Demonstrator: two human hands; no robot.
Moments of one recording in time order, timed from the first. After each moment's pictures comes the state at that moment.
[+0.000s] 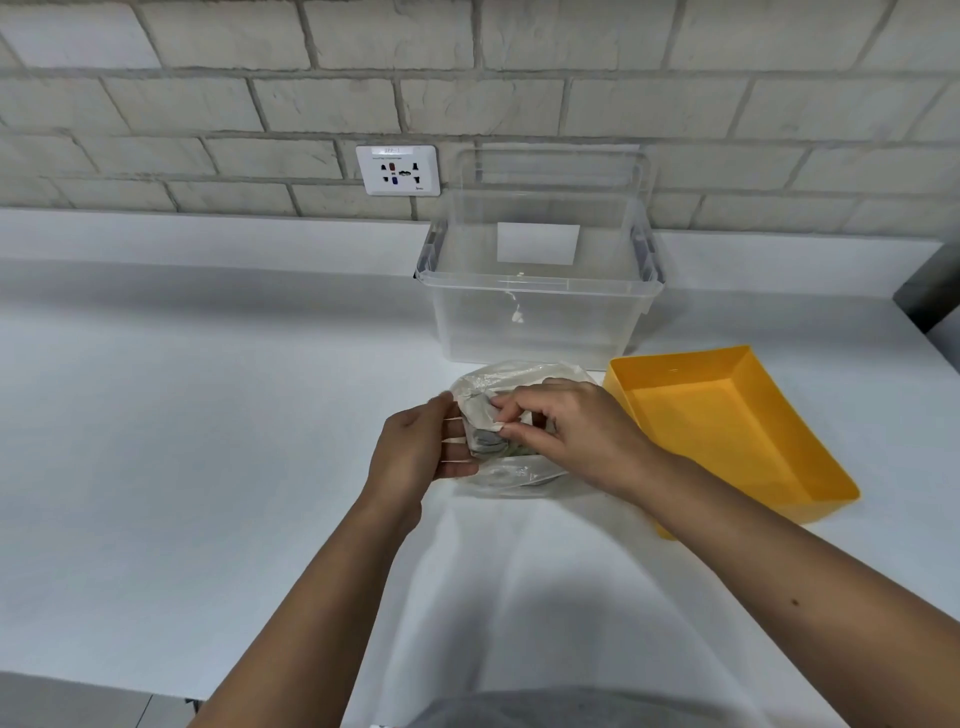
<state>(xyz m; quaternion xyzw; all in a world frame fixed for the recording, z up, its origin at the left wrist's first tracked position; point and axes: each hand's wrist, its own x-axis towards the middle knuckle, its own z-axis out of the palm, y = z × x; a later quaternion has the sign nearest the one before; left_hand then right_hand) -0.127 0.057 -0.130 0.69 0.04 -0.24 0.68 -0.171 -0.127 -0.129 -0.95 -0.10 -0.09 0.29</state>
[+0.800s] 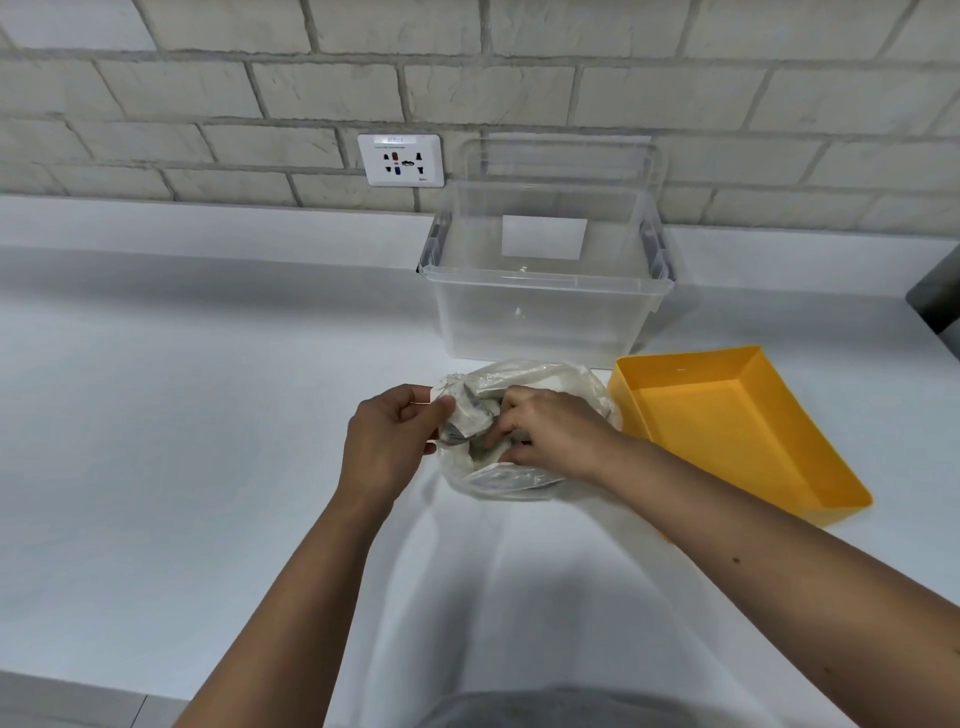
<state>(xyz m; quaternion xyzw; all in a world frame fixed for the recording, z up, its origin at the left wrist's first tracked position) -0.105 0.075 -0.144 0.78 0.00 -0.11 0.62 -0.140 -0.118 -0.144 -0.98 -0.11 0.07 0.16</state>
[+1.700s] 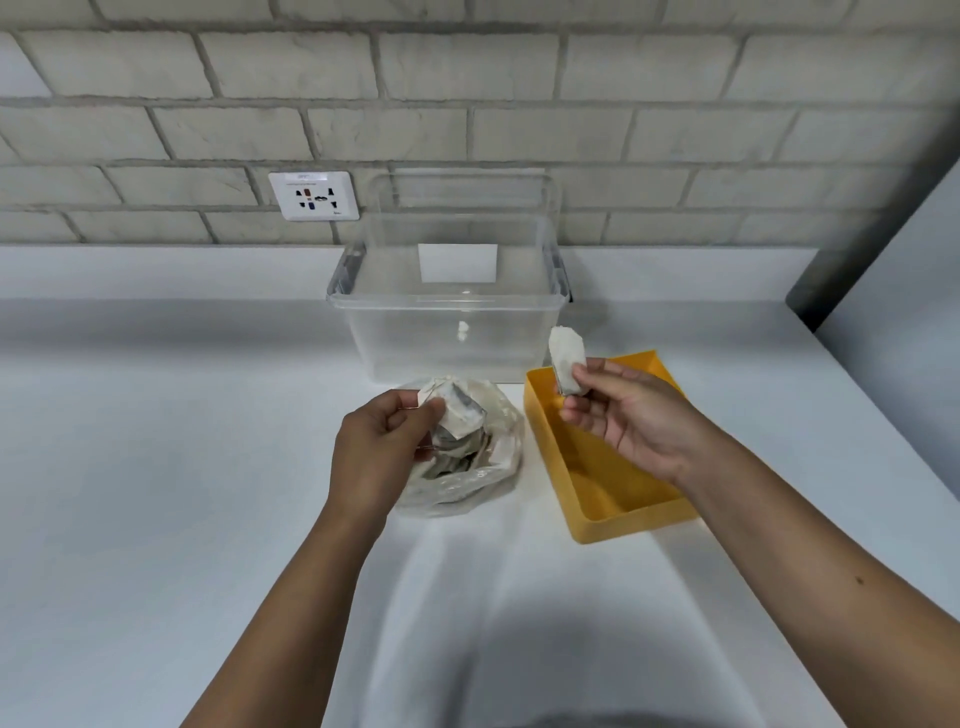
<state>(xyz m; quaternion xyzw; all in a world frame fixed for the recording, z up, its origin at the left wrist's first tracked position) -0.142 0.006 -0.125 0.72 -0.05 -0.13 0.68 -0.220 -0.224 -0.099 -0.49 0.21 -0.04 0.84</state>
